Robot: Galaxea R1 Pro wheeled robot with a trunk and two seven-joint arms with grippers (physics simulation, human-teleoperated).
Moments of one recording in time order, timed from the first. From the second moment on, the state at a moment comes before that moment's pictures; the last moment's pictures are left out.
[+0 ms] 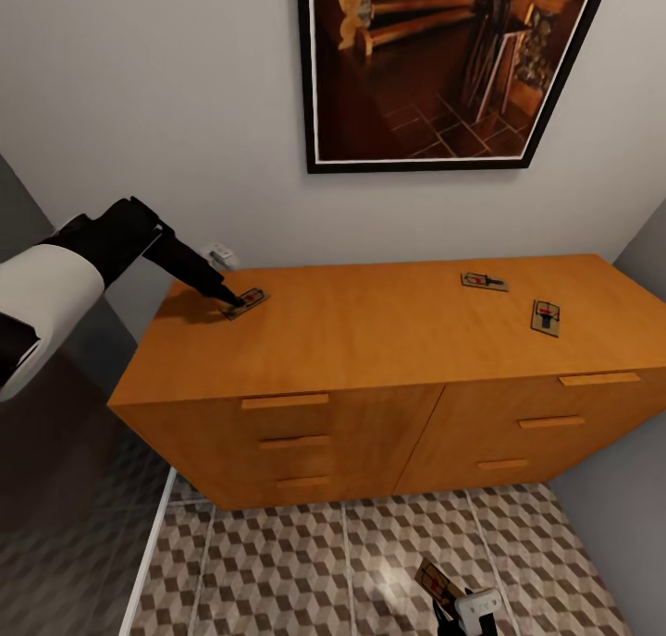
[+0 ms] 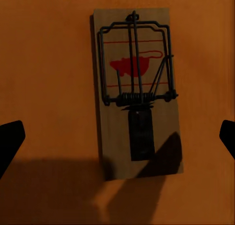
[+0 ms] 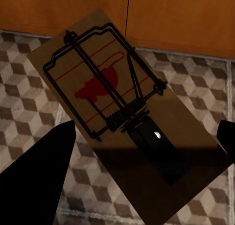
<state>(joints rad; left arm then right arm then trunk) -1.73 0.21 -0.76 -0.26 -0.12 0.62 -1.19 -0.35 -0.04 0.21 -0.12 -0.02 -0.61 0.03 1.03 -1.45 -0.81</state>
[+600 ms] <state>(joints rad) -1.73 0.20 -0.76 -0.26 -0.12 0.63 -1.19 -0.35 -0.04 0.21 -0.12 -0.02 -0.61 0.03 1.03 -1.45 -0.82</state>
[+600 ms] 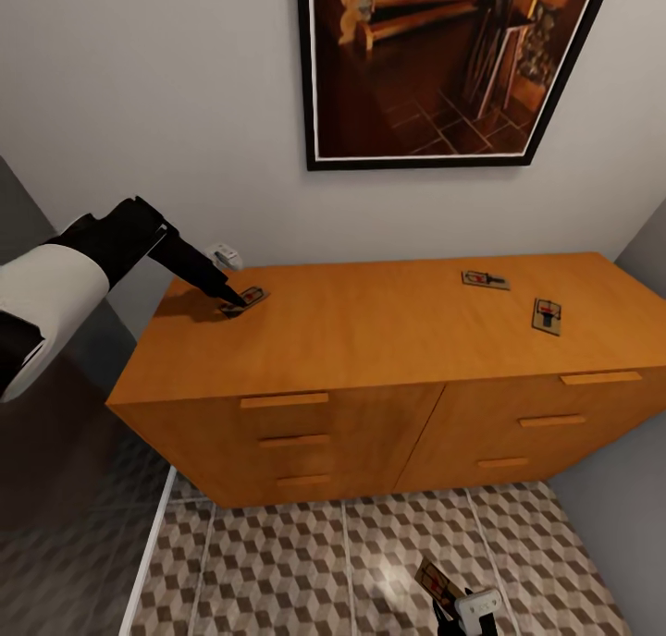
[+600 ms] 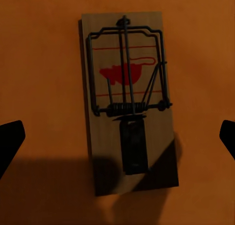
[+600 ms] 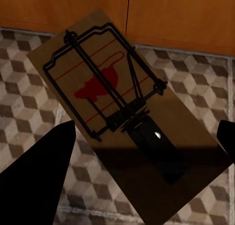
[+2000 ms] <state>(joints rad) -1.72 0.20 -0.76 -0.25 -0.12 0.62 -1.19 -0.35 -0.04 0.21 -0.12 -0.02 -0.61 0.03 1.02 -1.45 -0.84</state>
